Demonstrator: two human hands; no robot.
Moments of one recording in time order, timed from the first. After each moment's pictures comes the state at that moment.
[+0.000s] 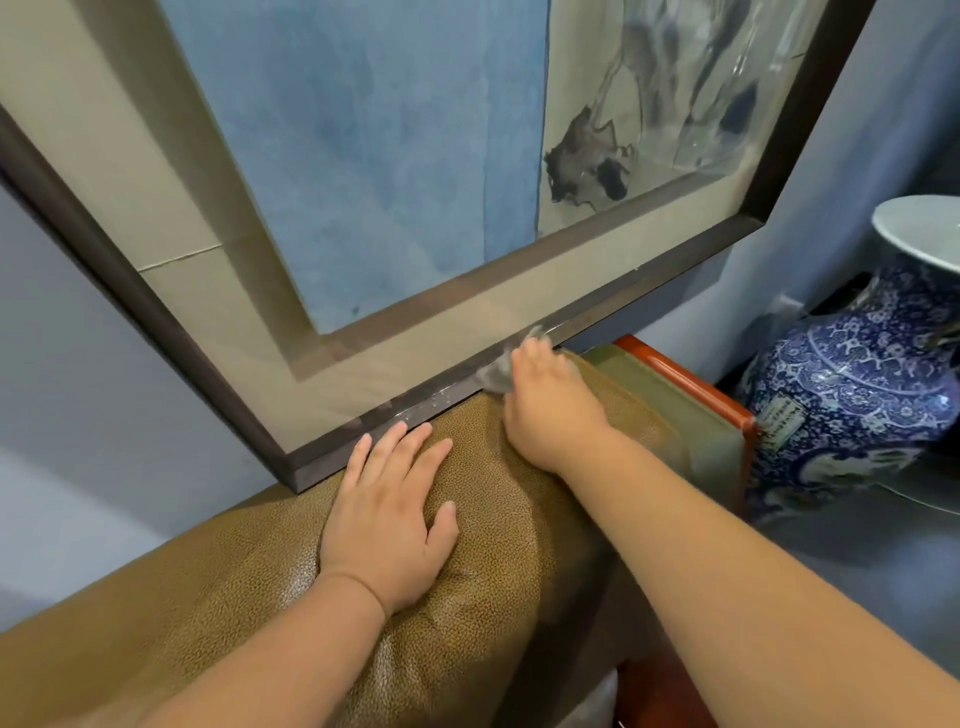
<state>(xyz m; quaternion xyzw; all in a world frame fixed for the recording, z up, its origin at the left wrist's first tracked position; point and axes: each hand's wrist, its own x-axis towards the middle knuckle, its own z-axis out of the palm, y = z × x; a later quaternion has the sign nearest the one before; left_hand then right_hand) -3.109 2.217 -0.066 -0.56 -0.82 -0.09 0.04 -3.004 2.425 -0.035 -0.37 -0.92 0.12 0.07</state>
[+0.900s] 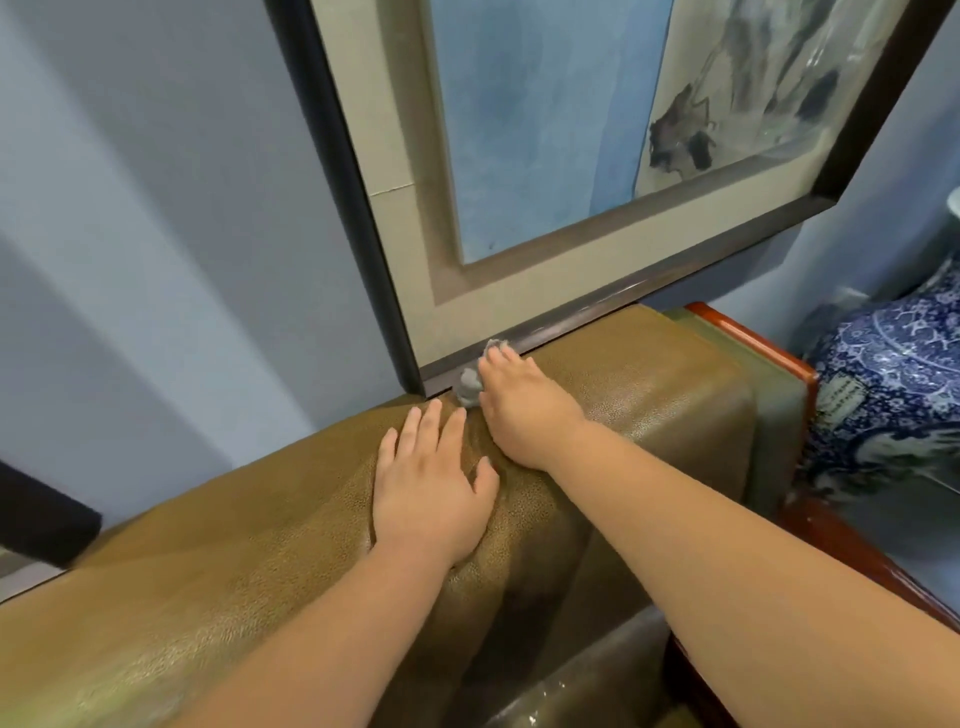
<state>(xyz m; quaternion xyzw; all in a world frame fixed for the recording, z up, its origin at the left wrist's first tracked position) -3.106 2.113 -0.068 -0.43 -0.90 -0.09 0.04 -3.047 2.280 -0.042 -0.22 -0.96 0.14 0.06</state>
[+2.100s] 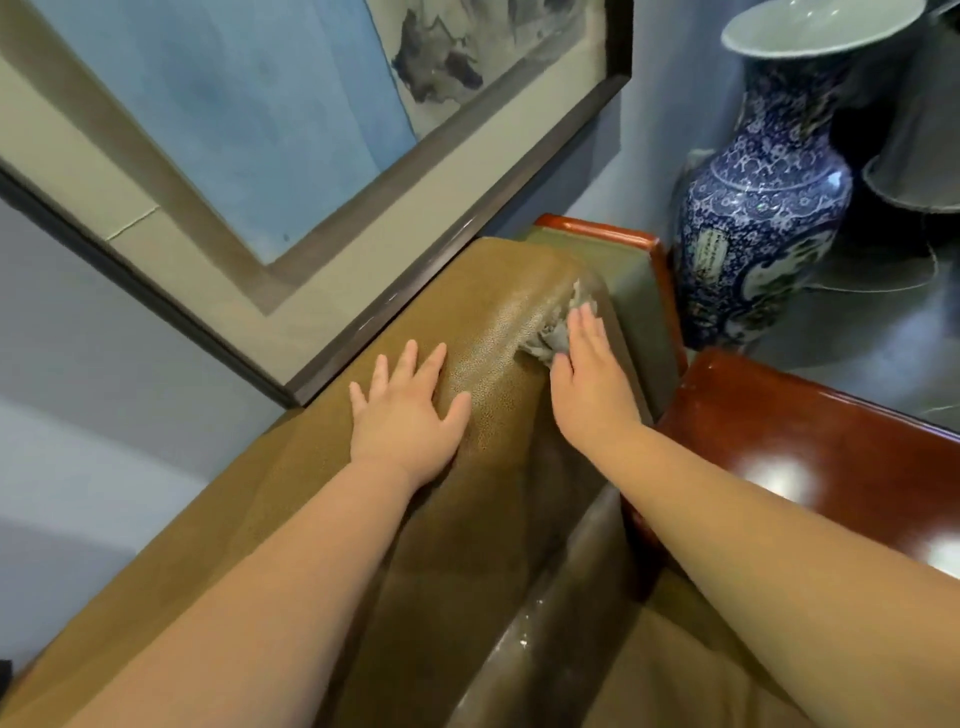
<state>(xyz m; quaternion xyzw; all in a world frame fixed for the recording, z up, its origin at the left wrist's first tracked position) -3.055 2.195 -0.044 -0.57 -0.82 -0.01 -0.03 -2.862 2.297 -0.118 -0.52 -0.73 0.32 0.29</state>
